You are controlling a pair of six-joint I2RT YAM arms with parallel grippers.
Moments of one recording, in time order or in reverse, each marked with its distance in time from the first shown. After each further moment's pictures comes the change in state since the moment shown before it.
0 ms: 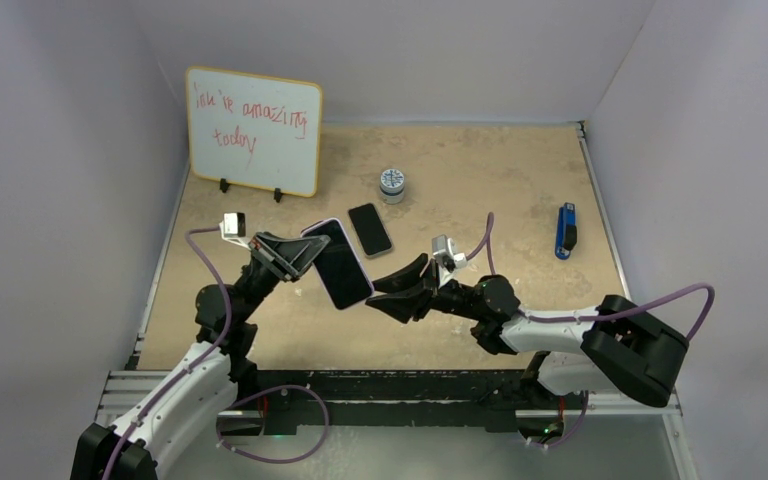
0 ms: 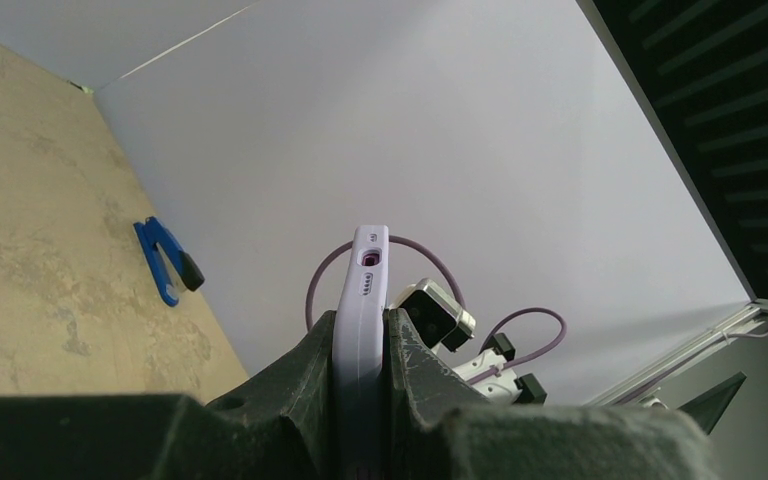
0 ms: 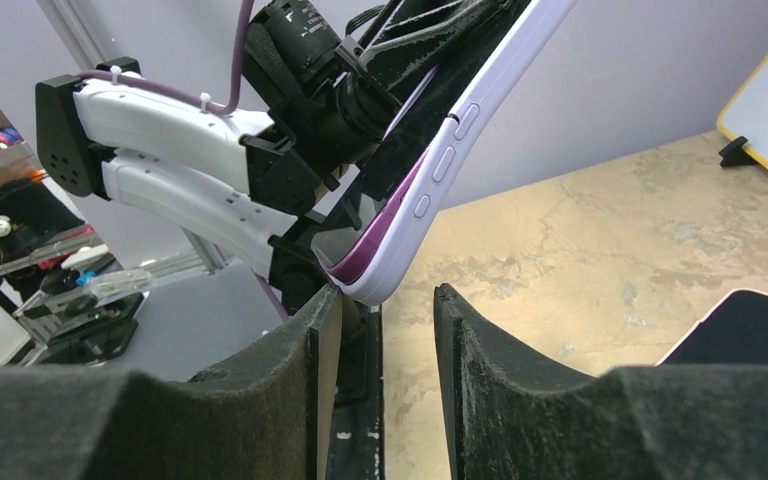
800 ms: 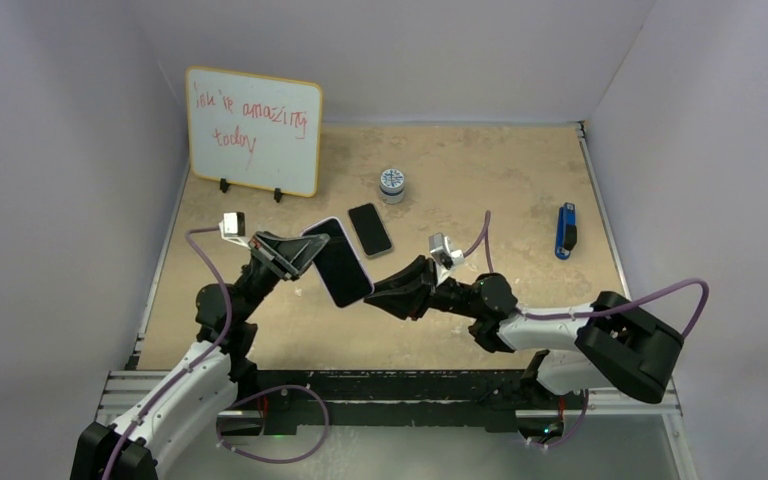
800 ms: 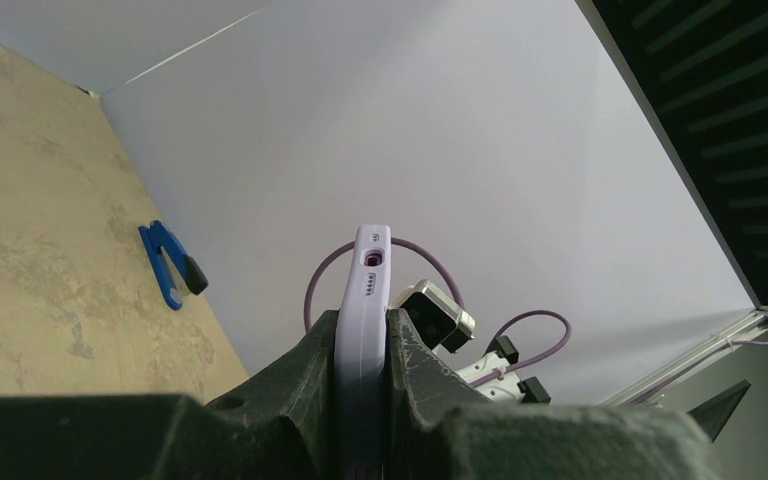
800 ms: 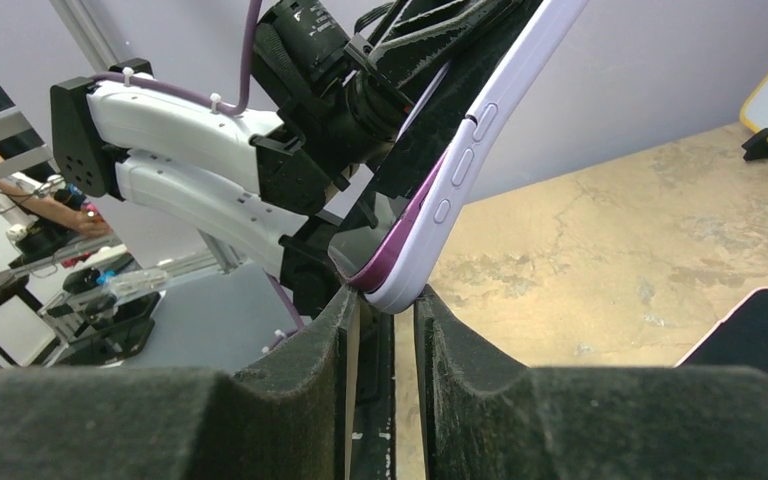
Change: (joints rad) left arm 0.000 0.005 0.000 0.000 0.002 0.000; right arm -0.010 0.031 0.015 0.014 -0.021 0.035
